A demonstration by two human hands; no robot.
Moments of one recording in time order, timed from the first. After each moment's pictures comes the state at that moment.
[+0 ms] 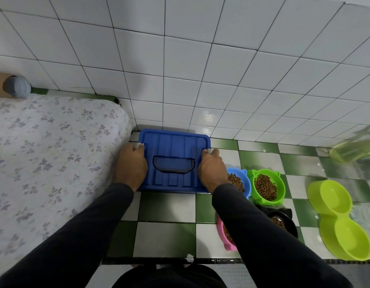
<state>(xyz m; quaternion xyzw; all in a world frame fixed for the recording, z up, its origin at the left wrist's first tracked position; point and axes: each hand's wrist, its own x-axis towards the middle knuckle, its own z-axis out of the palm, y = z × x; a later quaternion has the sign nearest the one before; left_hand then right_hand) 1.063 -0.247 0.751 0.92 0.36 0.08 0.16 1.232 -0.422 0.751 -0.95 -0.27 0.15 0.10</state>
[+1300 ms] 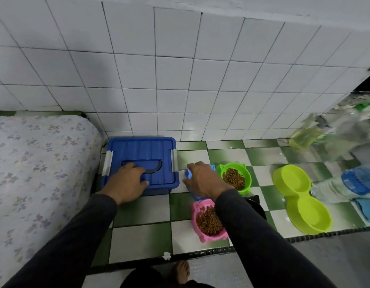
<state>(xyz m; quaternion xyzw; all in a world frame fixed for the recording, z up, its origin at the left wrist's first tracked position) 1.076 -0.324 0.789 0.94 0.25 -0.14 0.20 1.231 -0.530 0.806 -0.90 -0.38 0.23 0.04</state>
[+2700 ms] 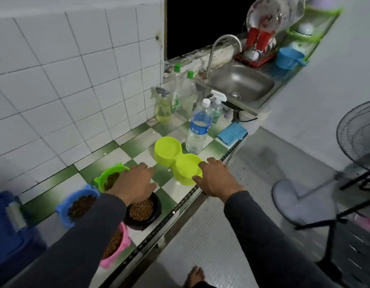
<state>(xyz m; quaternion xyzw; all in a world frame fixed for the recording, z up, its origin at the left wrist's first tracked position) 1.274 -0.671 0.818 0.97 -0.16 -0.16 0.04 1.250 -0.927 0.837 -0.99 -0.01 0.12 0.04</state>
